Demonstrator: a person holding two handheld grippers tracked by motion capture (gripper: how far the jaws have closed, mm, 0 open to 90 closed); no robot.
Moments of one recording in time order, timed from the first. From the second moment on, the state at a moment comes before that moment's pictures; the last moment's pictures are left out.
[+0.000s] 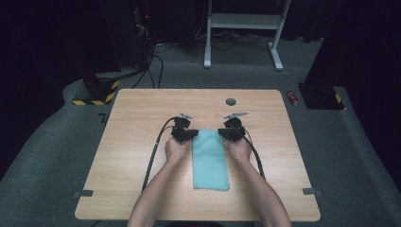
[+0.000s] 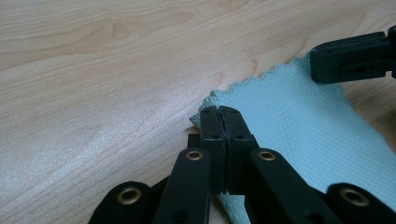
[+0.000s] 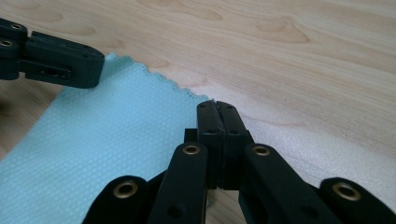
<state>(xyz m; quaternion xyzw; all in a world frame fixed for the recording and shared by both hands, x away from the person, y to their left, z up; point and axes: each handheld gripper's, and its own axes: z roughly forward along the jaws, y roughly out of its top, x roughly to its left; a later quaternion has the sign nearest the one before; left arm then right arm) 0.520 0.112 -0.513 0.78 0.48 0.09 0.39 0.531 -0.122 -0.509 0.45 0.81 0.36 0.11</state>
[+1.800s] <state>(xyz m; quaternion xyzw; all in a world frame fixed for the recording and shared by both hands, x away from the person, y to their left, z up) 0.516 0.113 -0.465 0.78 0.42 0.09 0.46 0.513 -0.148 -0.470 0.43 0.79 0.42 0.14</state>
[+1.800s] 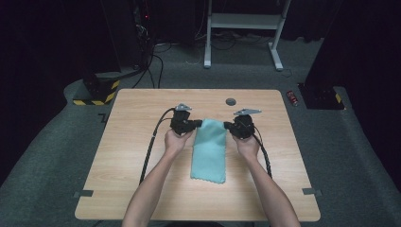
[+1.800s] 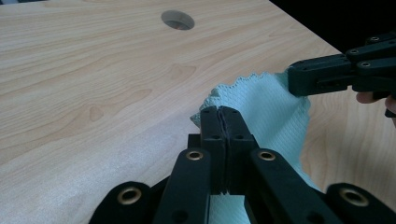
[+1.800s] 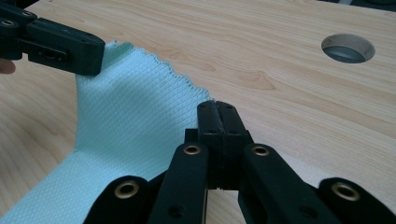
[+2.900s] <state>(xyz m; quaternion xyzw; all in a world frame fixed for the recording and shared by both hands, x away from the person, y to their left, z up) 0.466 0.126 -0.462 0.79 0.38 0.10 0.47 0.462 -0.149 -0.465 0.37 0.80 0.44 0.15</state>
